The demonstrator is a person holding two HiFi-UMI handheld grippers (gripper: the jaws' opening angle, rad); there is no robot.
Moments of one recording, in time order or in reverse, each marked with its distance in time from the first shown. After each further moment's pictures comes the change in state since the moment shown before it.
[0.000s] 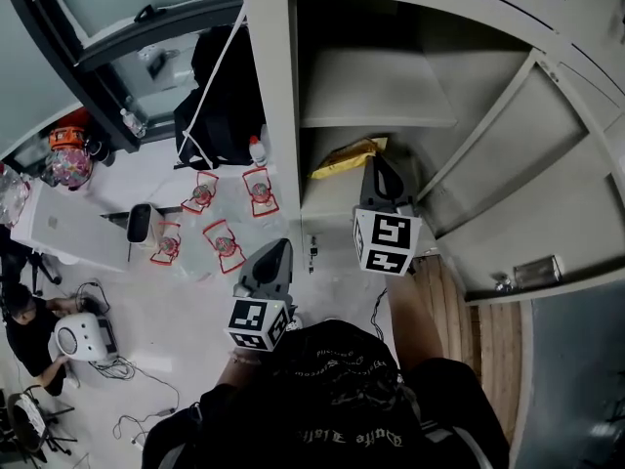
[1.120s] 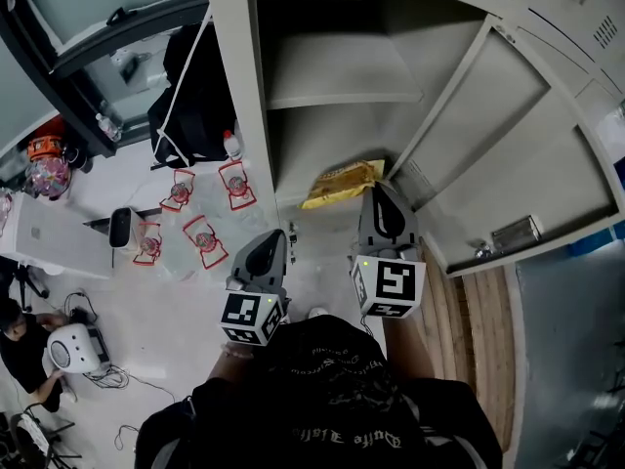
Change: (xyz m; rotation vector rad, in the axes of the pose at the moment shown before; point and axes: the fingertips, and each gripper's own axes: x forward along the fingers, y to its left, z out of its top) left arm -0.006 -0.039 0.004 0.009 -0.022 -0.100; right arm -0.114 -0.006 0.005 0.024 -0.042 -0.038
